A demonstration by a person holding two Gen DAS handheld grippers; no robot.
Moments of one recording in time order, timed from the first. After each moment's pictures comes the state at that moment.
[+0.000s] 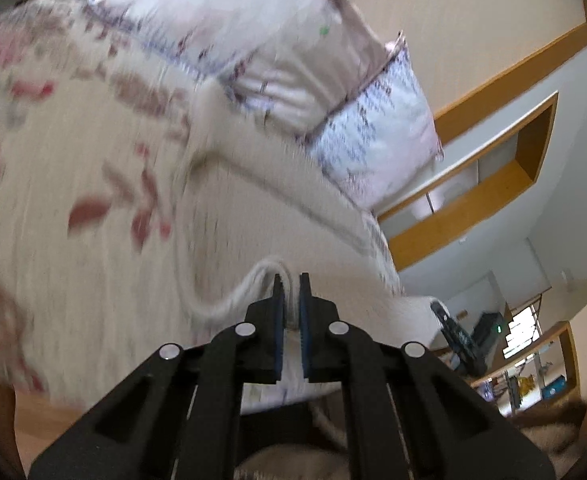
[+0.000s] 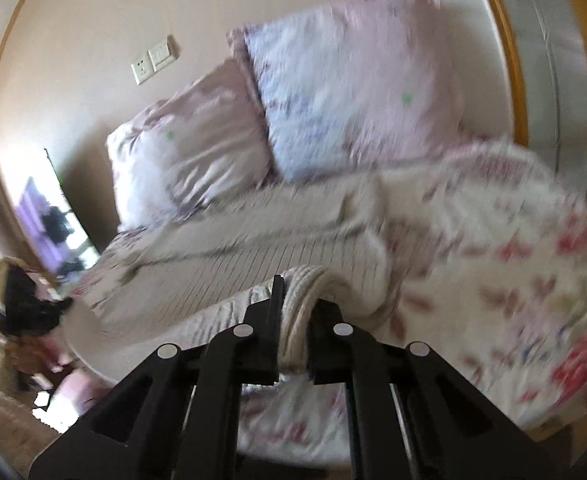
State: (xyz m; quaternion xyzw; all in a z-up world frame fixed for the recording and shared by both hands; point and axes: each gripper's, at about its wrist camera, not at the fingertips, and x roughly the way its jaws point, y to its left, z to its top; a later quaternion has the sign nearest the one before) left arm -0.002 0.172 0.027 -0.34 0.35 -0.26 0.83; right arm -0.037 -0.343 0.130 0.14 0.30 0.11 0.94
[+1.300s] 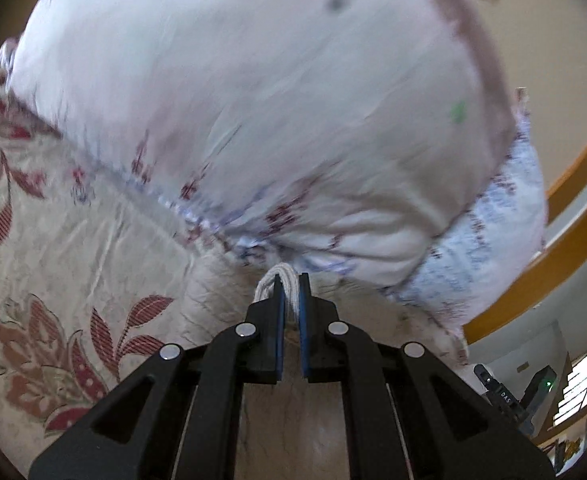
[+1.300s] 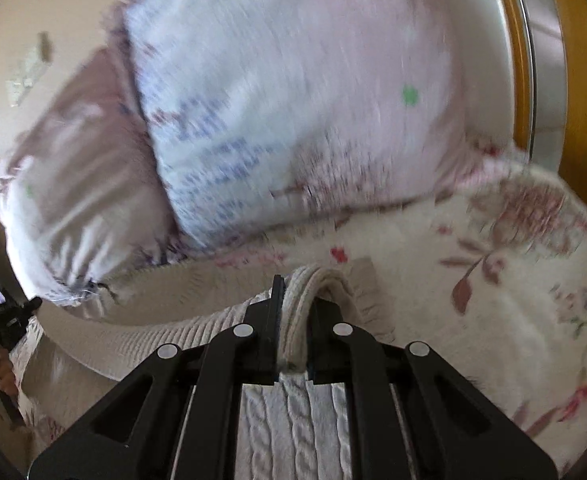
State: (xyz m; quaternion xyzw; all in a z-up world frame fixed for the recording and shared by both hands) left arm 0.265 0.153 0.032 -0.32 0.35 -0.12 0.87; right arm 0.206 -0.350 0.074 0.17 0.37 -0.01 0.91
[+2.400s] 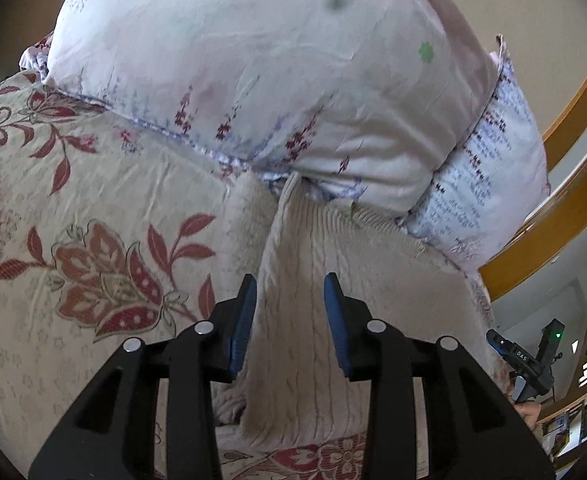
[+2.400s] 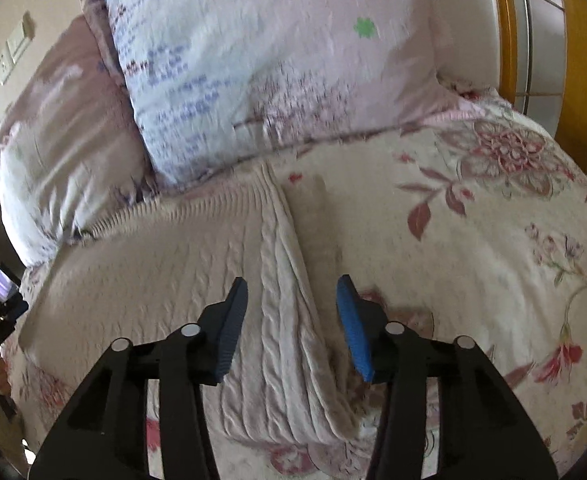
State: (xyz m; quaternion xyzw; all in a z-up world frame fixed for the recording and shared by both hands) left arm 0.189 0.153 0.041 -0.24 0.39 -0.13 0.88; right arm 0.168 -0.378 0.056 0.16 0.44 0.00 0.88
